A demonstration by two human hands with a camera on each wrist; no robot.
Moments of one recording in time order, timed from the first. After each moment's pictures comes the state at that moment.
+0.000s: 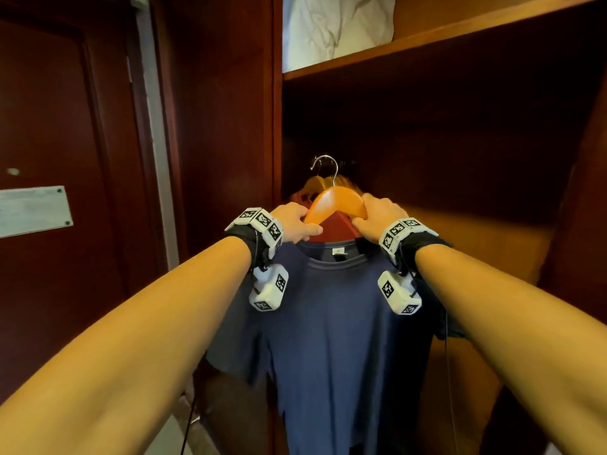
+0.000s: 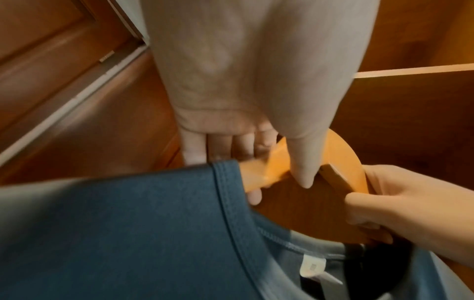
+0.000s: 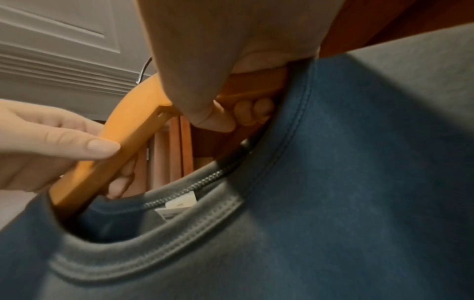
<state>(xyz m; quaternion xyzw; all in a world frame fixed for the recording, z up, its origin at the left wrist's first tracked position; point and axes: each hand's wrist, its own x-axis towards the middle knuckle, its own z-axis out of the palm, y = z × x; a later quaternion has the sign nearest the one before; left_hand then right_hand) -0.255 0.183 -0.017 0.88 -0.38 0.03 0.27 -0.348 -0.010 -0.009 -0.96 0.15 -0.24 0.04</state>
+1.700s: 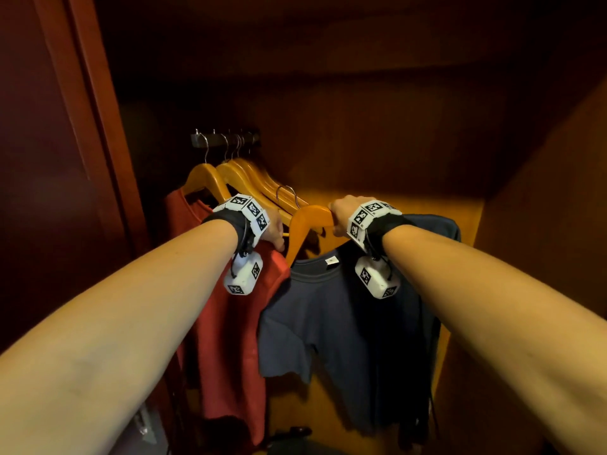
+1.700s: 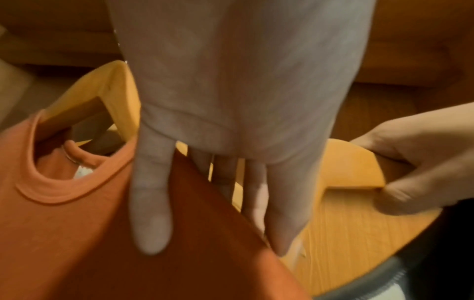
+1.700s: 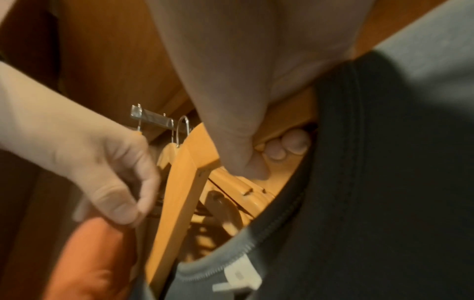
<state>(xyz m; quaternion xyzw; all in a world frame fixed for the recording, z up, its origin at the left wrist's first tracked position) -0.024 -0.053 -0.045 0.86 -0.50 -0.05 -0.02 -0.195 -0.166 -0.034 -0.95 0.30 -0.06 -0.10</state>
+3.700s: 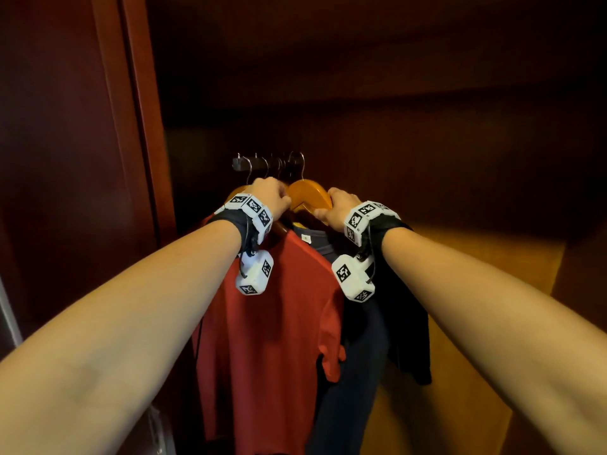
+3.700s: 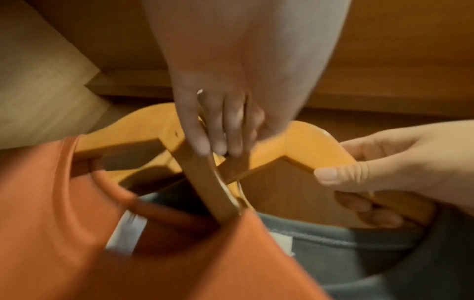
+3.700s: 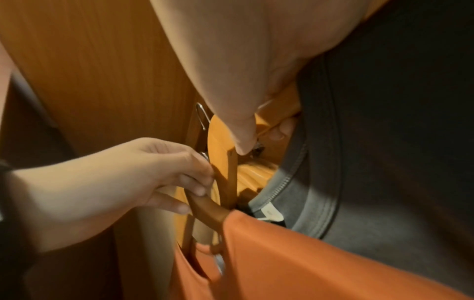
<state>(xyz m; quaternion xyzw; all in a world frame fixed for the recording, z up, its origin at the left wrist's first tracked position) 0.003 -0.032 0.010 0.88 -0.36 0.22 0.23 -0.097 -0.174 -0.005 -0.92 0.24 -0.25 0.18</state>
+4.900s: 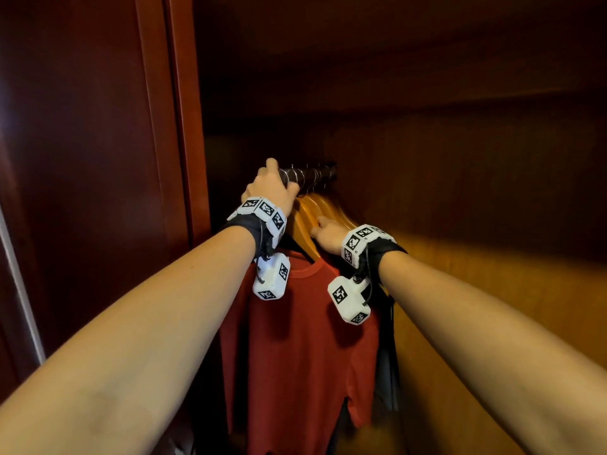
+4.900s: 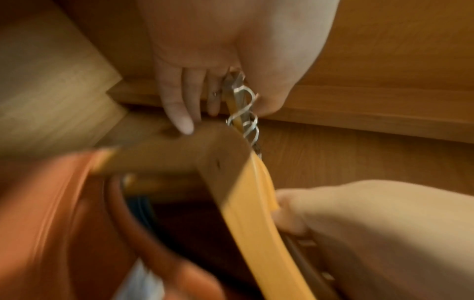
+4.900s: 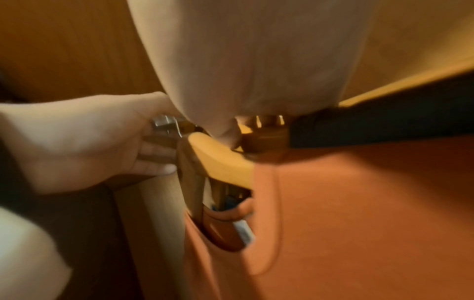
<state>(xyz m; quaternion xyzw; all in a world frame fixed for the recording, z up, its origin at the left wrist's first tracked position) 0.075 -0.019 0.021 0.84 -0.27 0.30 0.36 0.008 -0.142 -0.026 -0.93 0.20 -0.15 0.26</state>
